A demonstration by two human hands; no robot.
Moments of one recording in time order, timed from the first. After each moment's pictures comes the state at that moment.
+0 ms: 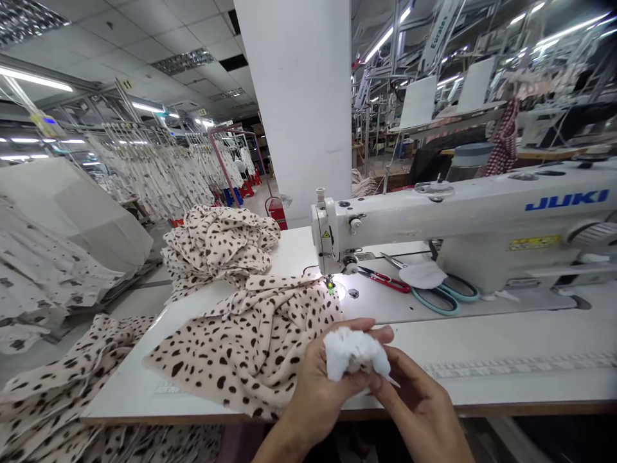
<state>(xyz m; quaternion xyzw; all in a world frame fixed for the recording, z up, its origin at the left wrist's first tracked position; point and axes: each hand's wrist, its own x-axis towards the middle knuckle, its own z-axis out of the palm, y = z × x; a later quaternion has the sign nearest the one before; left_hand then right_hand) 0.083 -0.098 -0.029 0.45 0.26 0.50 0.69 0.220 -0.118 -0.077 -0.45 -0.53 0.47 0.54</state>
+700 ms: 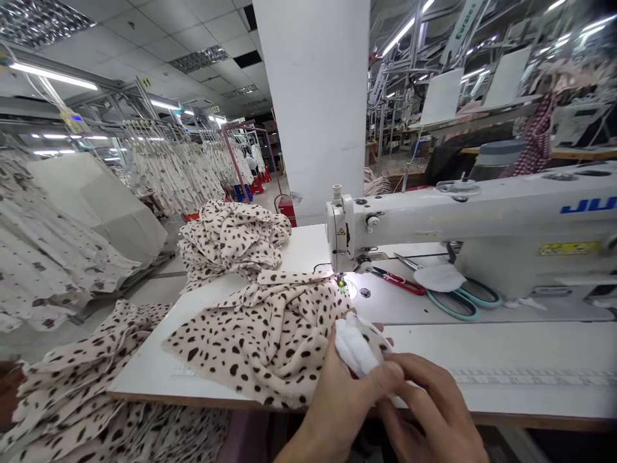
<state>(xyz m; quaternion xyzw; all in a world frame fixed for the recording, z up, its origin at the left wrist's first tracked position) 0.094 -0.114 -0.027 0.36 0.36 0.52 0.69 0.205 -0.129 -0.084 -0.45 -0.67 -0.07 0.59</state>
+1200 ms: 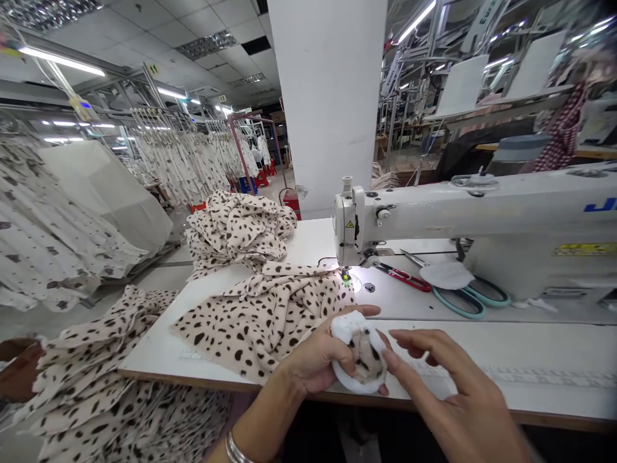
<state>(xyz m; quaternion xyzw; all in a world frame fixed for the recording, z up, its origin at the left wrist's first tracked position) 0.058 -0.070 -0.041 0.39 0.23 0.35 0.82 0.234 -0.122 -0.055 -0.52 -0.67 0.11 0.52</state>
